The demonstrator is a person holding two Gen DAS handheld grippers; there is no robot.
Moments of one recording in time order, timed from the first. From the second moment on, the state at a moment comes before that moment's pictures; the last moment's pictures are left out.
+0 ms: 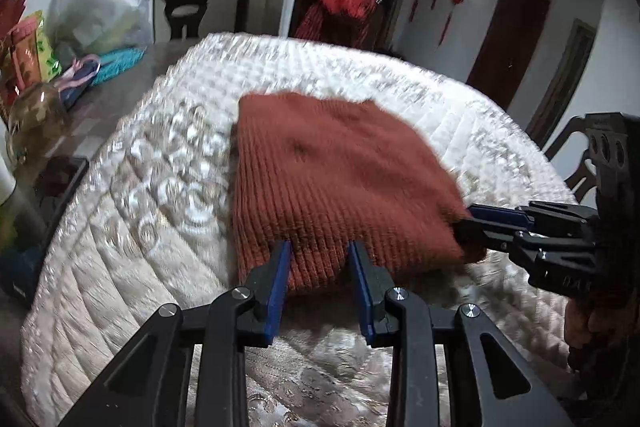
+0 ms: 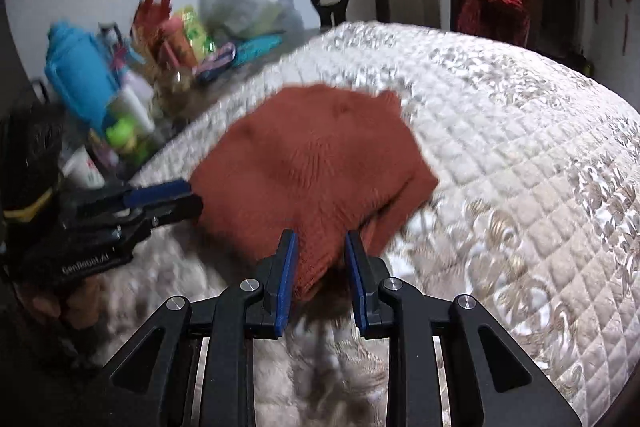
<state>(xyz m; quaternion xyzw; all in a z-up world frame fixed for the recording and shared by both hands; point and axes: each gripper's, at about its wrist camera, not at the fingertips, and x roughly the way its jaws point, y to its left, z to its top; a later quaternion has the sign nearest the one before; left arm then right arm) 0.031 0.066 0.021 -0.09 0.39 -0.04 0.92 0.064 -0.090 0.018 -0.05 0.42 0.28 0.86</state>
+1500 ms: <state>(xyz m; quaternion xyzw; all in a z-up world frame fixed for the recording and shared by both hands) 0.001 0.061 0.001 -0.03 0.42 0.04 0.91 0.023 -0.114 -0.001 -0.10 0.42 0.21 0.88</state>
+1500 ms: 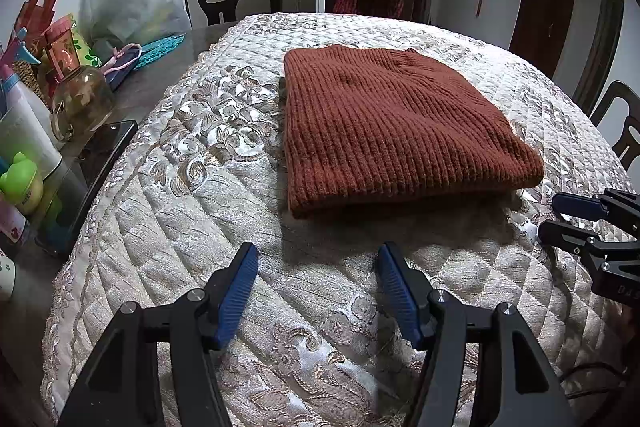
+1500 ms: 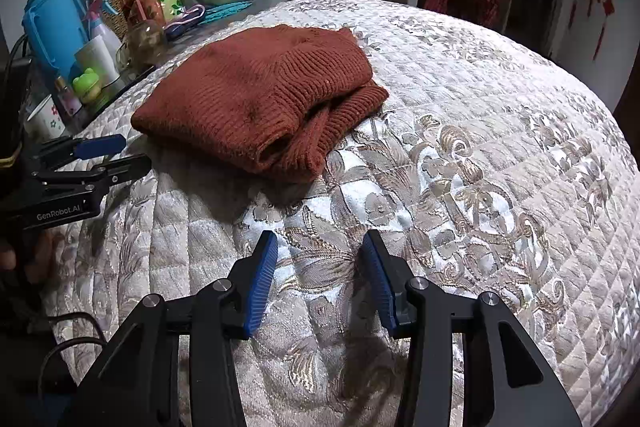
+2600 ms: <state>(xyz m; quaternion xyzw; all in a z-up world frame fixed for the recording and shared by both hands) 0.003 0.060 -0.001 -0.03 0.42 0.03 0.91 0.023 -0.113 -0.001 -0.10 0.42 0.22 0.88</state>
